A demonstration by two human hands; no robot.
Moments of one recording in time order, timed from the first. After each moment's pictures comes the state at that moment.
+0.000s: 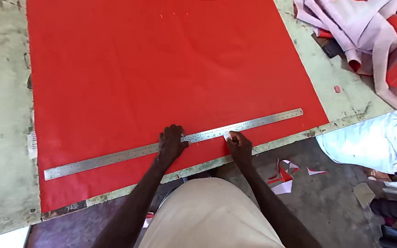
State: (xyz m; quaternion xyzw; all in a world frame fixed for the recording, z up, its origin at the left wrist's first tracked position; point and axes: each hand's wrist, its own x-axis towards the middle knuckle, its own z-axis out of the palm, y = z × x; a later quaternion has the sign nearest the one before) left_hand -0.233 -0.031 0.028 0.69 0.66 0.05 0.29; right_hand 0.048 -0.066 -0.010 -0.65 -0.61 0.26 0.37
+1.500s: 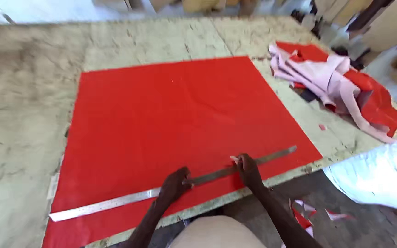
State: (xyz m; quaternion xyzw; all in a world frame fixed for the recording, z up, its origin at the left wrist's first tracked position) left_hand -0.246 -0.039 0.031 0.72 0.59 0.09 0.35; right_hand 0.093 -0.008 0.019 -0.62 -0.73 0.15 0.25
